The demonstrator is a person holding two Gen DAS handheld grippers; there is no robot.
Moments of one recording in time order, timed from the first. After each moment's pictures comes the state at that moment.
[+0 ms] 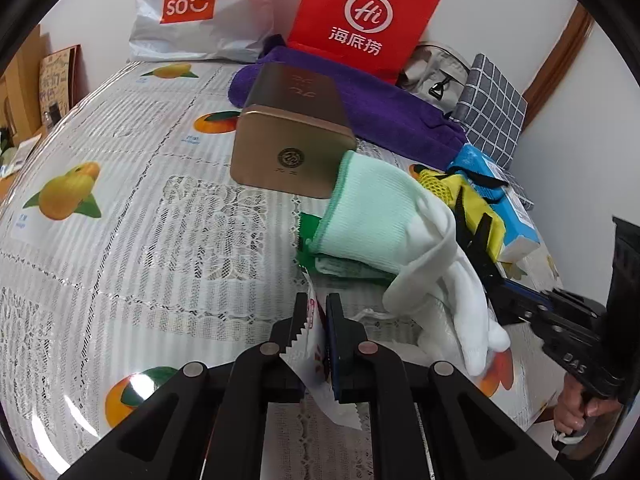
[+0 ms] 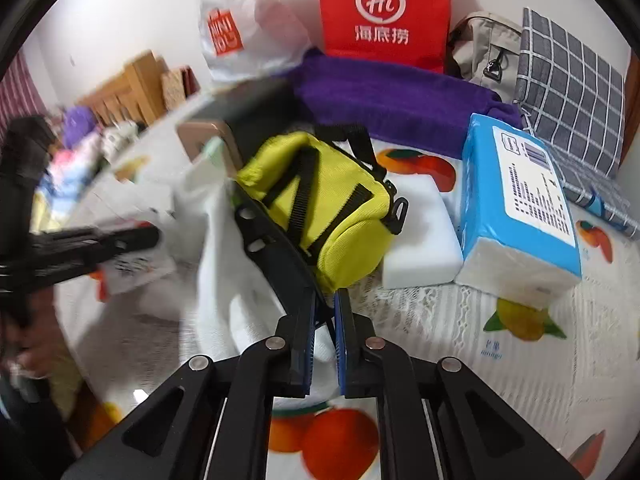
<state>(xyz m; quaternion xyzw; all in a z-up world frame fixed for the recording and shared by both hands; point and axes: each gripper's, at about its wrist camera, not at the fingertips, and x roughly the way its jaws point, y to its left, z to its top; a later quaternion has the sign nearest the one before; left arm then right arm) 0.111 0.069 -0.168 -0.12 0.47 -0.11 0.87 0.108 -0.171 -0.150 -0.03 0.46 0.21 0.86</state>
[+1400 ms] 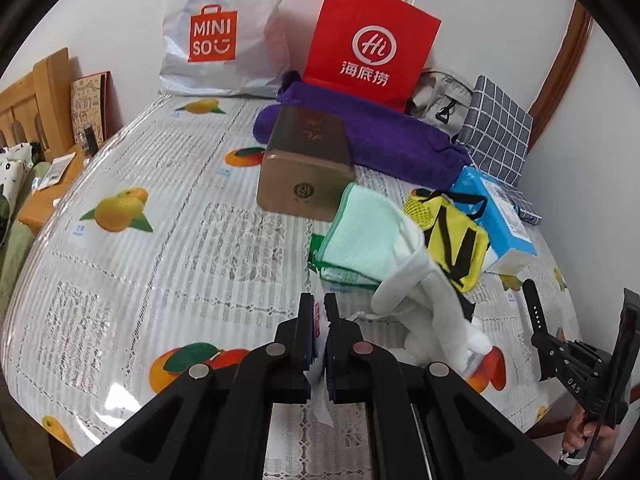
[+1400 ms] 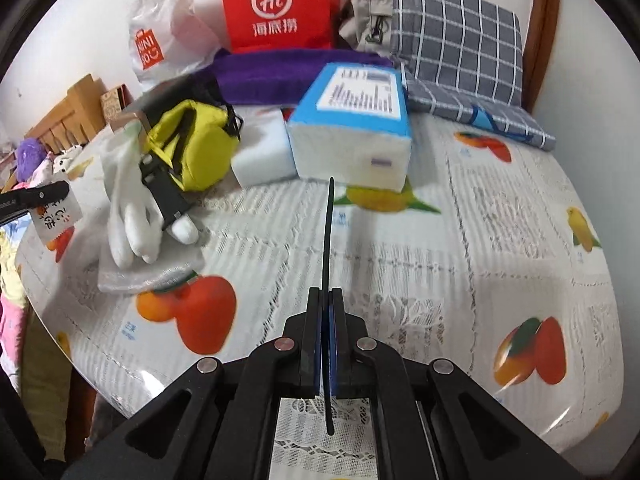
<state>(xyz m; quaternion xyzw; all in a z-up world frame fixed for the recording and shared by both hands) 0.081 0.068 -0.123 -0.10 0.44 -0.06 0.89 0.052 -0.261 -0.154 -0.02 0.47 0.08 0.88</state>
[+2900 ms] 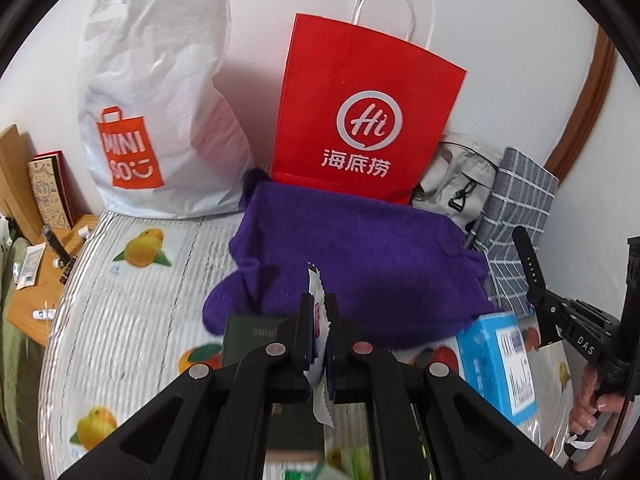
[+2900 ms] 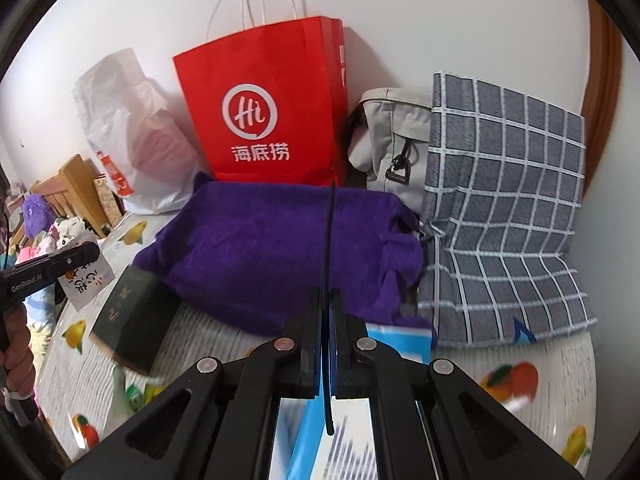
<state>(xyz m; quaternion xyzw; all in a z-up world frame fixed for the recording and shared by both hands) 0.291 0.042 -0.056 -0.09 0.43 -0.06 0.90 0.300 -0.241 -0.070 0.02 0.42 0.11 0.90</state>
